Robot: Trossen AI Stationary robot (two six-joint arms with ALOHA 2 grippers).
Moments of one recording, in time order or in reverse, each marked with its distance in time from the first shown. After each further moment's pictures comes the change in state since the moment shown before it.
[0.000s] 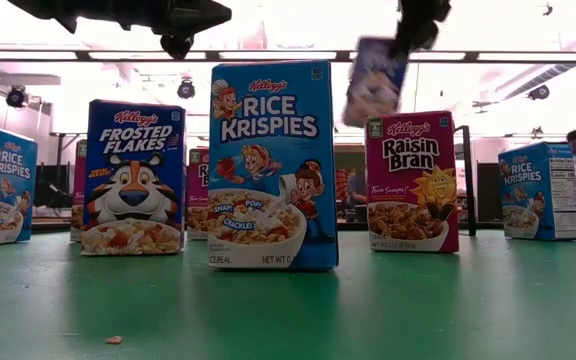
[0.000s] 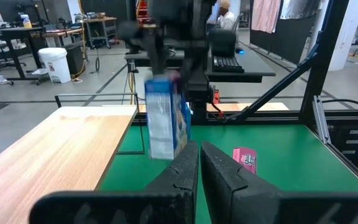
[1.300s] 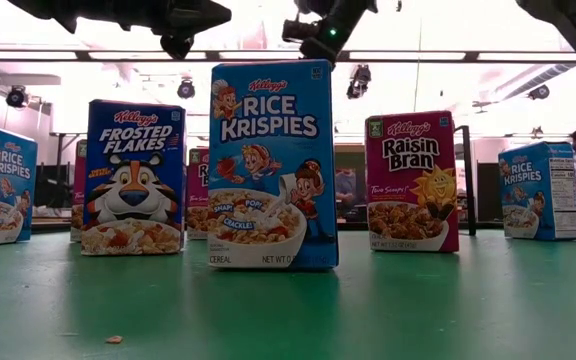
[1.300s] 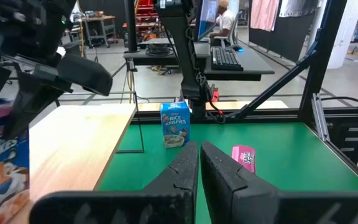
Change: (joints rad) left arm 0.000 0.000 0.000 -0.006 0.005 0.004; right arm -0.302 0.636 0.699 0.015 -0.054 -0.575
